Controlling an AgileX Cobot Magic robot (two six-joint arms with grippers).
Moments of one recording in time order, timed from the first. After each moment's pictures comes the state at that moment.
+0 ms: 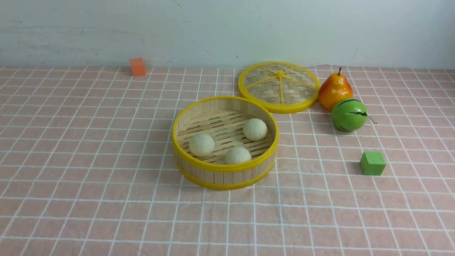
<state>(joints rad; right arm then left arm) -0.06 -0.01 0.02 -0.04 0.39 0.15 -0.04 -0.01 0.03 0.01 0.38 -0.23</state>
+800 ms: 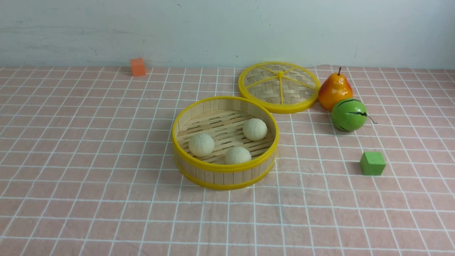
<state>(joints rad) -0.06 -0.01 0.02 -0.04 0.39 0.15 -0.04 -0.01 0.03 0.01 0.37 -0.23</state>
